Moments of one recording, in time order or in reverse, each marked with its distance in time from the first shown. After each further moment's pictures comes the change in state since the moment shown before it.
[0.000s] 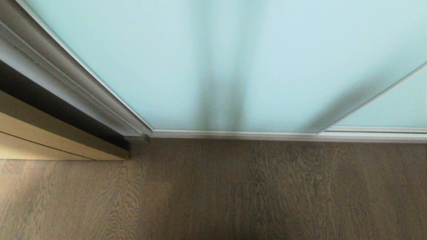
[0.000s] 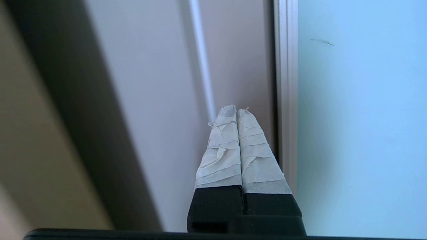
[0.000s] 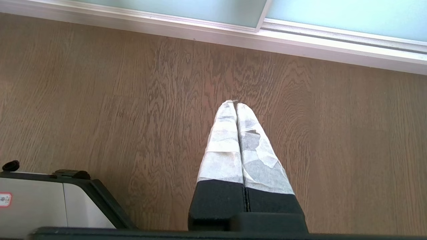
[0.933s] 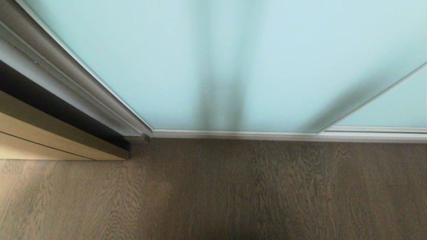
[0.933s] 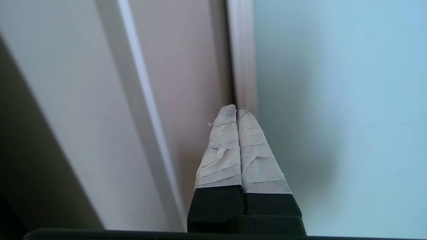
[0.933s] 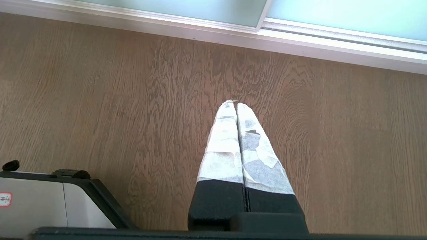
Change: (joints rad) left arm -0.061 0.132 -0.091 -0.003 -0.035 -0.009; right arm 0.000 0.001 0.000 0.000 0.000 0.000
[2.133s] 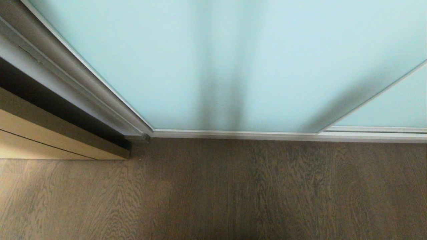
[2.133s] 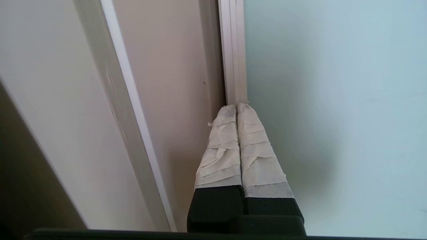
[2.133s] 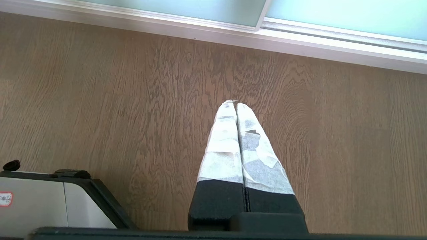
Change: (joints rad) left arm -0.011 0.085 -0.011 -0.011 -0.013 -0.036; right arm 0.000 0.001 0.000 0.000 0.000 0.000
